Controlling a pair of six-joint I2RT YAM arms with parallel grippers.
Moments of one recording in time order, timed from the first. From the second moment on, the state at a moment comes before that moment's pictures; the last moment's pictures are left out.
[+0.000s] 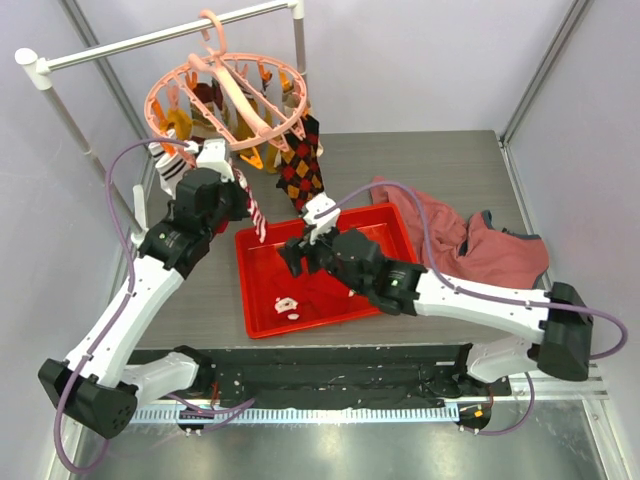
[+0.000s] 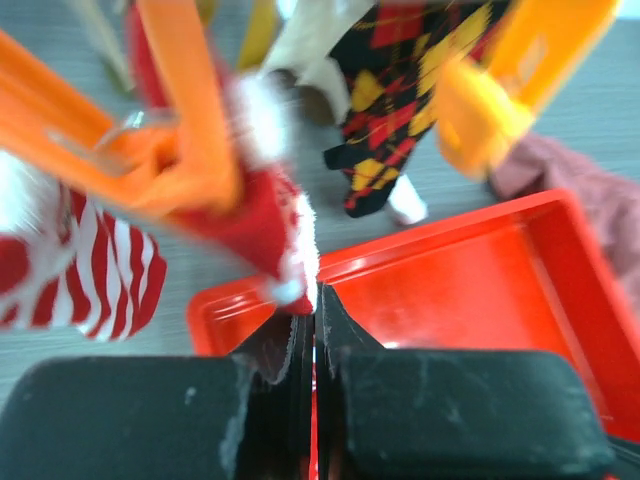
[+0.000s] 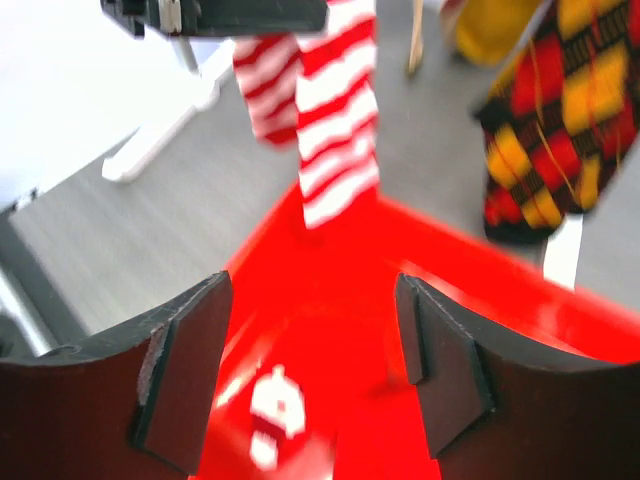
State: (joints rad) left arm -0.43 1.09 1.15 -0.45 -0.20 -0.31; right arm 1.14 1.32 1.03 0.12 0.35 0.15
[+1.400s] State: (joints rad) left arm -0.43 1.10 1.53 -0.72 -0.30 -0.44; right arm 1.14 1.72 1.30 0.41 0.47 0.02
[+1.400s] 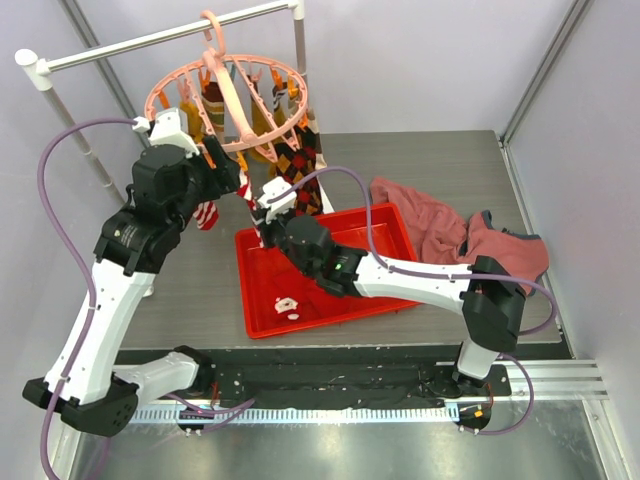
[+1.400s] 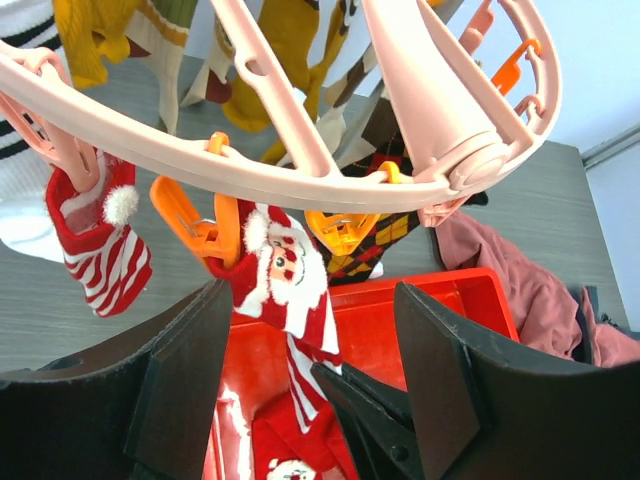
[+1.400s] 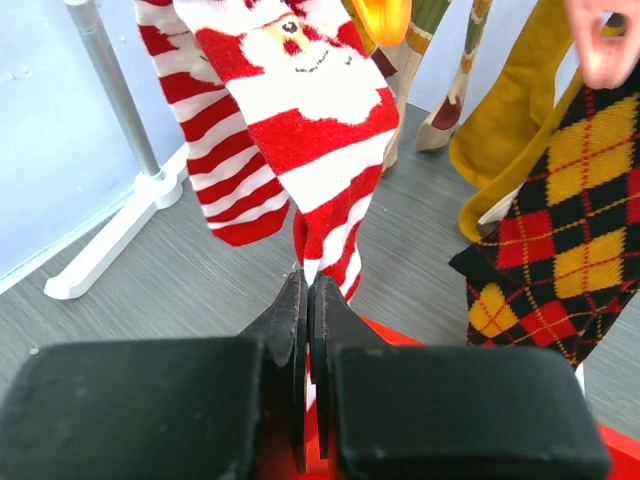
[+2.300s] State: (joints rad) left arm -0.35 1.16 1.57 -0.75 -0.38 -0.47; right arm 1.12 1.66 1.24 0.40 0.43 0.09
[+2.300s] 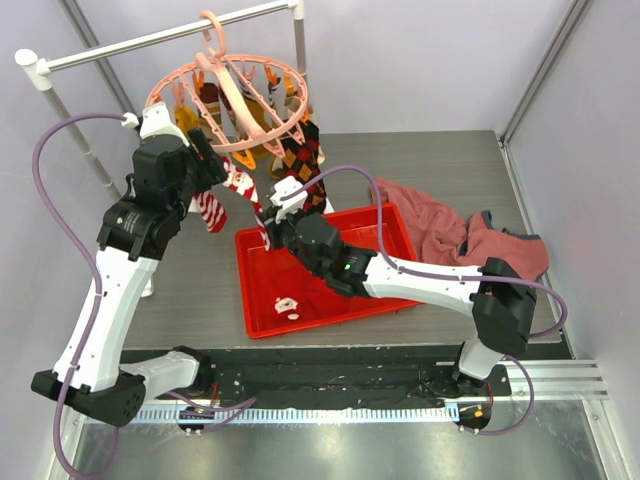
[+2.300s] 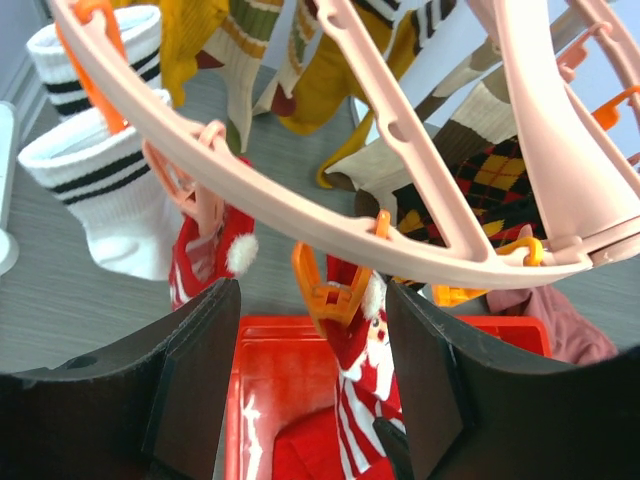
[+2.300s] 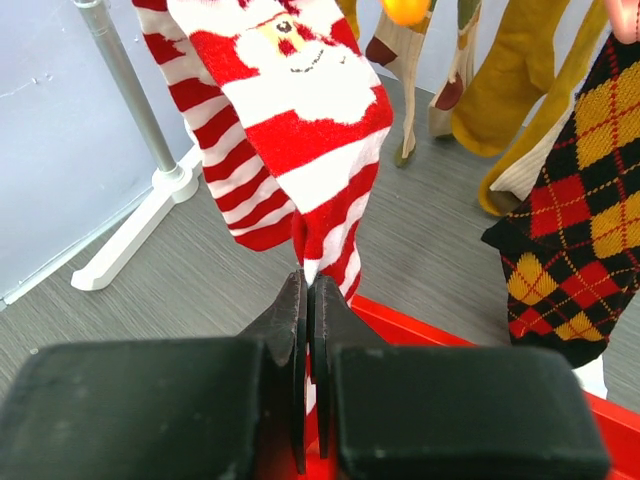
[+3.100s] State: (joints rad) left arm -0.34 1.20 1.54 -0.63 -0.31 -0.44; right arm 1.11 1.59 1.20 0.40 0.42 0.12
